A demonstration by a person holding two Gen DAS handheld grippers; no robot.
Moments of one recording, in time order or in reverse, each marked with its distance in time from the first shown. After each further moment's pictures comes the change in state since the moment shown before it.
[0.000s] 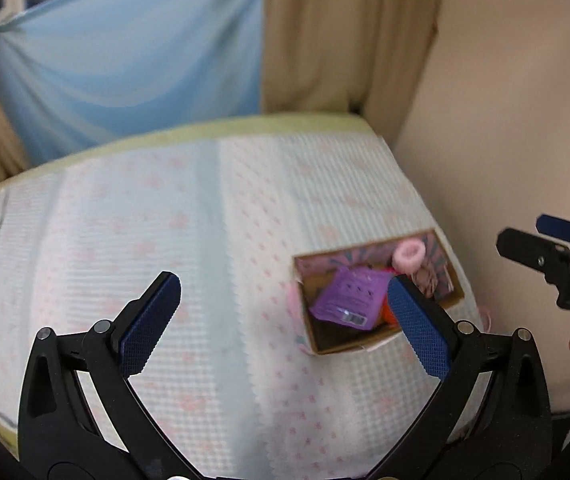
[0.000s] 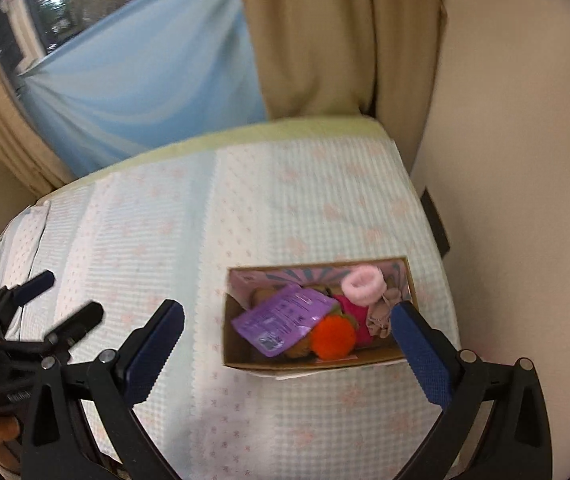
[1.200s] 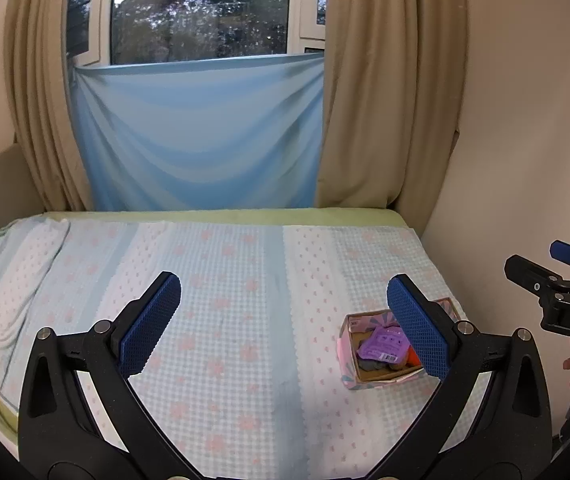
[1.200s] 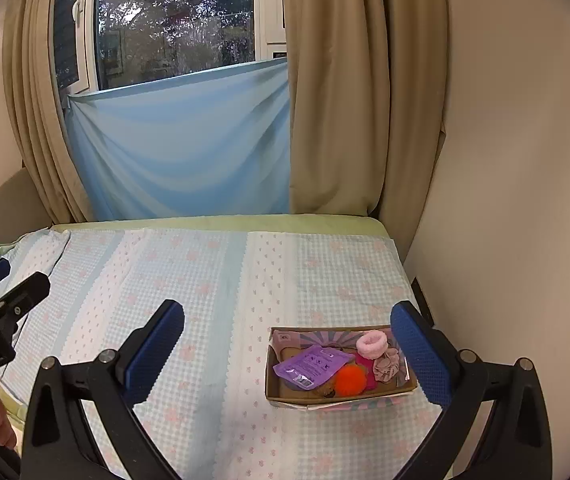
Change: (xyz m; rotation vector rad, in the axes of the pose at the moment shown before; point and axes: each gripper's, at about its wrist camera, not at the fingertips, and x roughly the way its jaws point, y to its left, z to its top) left arm -0.171 0.072 -0.028 -0.069 -0.316 0.116; right arm -0.132 0.109 -0.040 -0.107 -0.339 -0.057
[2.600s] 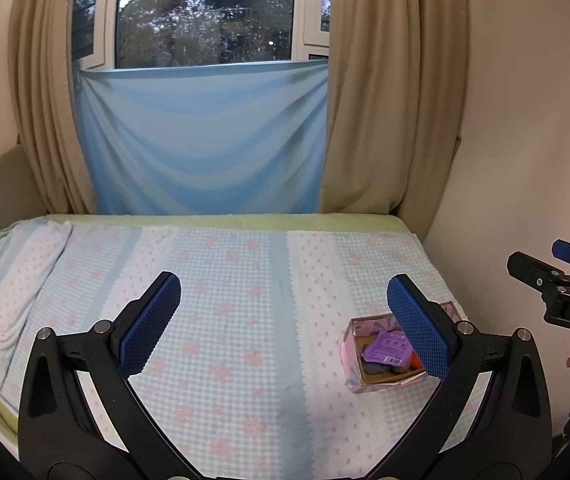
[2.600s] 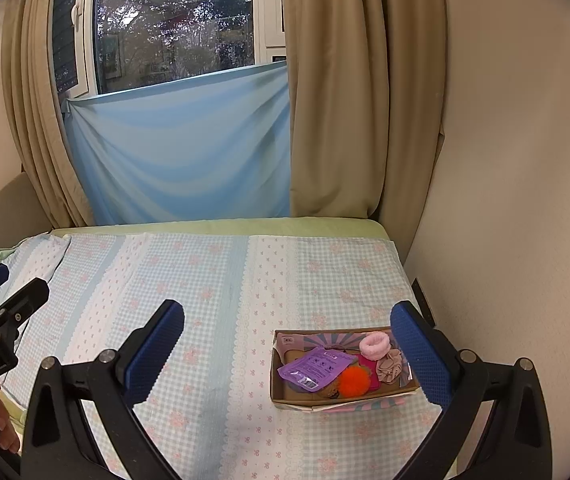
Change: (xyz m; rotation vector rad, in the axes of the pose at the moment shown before) left arm -0.008 0.010 0.001 -0.011 -0.022 0.004; right arm -0.005 0.004 0.005 0.012 -0.010 -0.001
